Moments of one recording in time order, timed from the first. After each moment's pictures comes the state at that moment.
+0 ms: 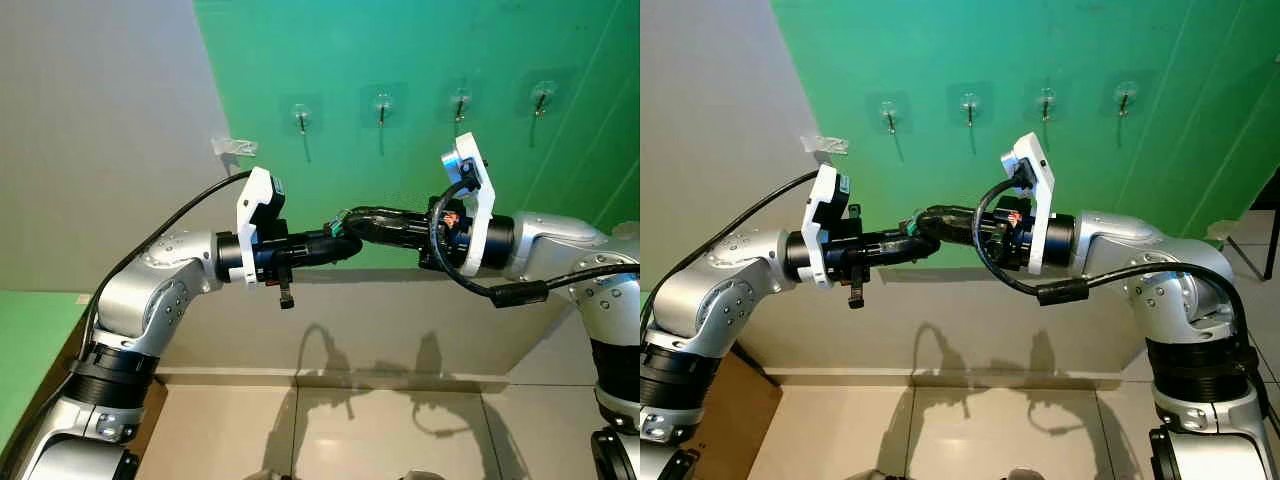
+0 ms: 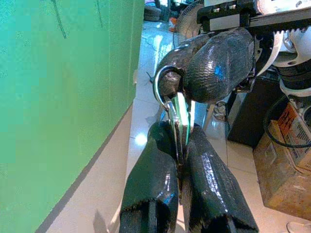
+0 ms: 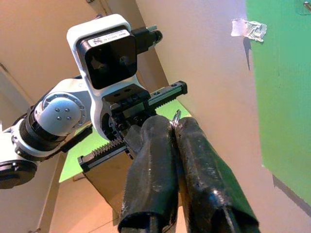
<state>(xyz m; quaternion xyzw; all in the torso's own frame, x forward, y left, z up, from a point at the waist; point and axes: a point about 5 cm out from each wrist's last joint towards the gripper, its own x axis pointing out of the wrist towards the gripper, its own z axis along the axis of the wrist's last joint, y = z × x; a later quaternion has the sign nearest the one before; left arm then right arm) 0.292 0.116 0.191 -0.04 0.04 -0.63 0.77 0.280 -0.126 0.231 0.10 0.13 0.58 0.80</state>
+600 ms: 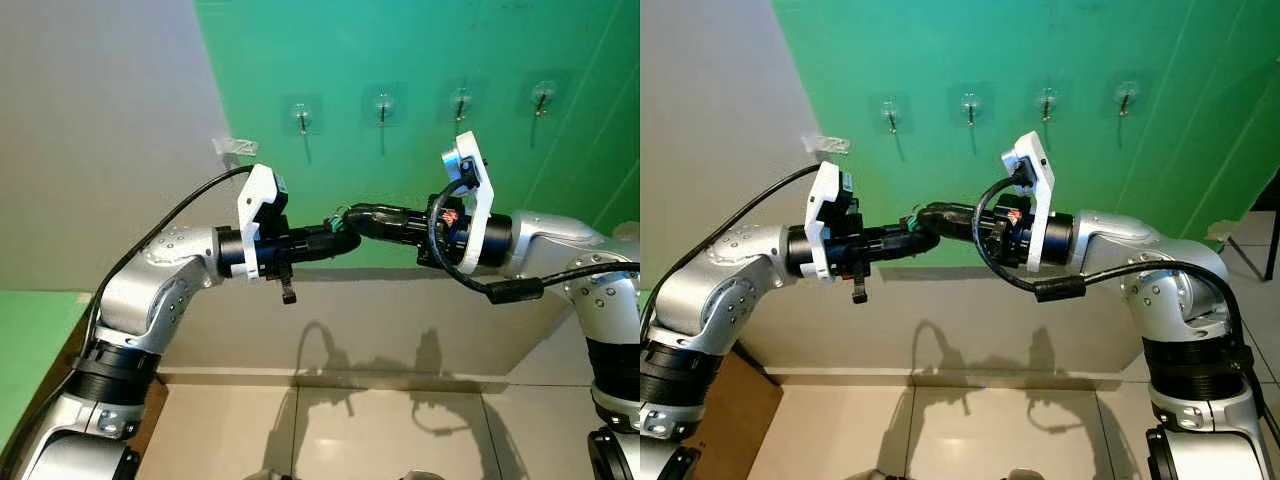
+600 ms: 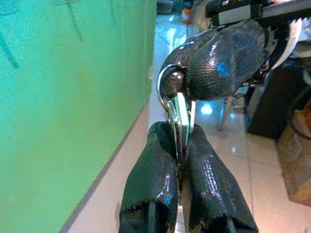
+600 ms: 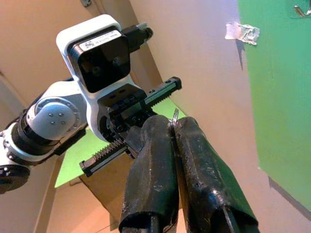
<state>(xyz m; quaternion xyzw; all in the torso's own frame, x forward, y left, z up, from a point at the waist) 0.298 0.115 0.193 0.00 0.03 -0.61 0.79 0.284 -0.126 0.229 0.11 0.12 0.57 0.80</state>
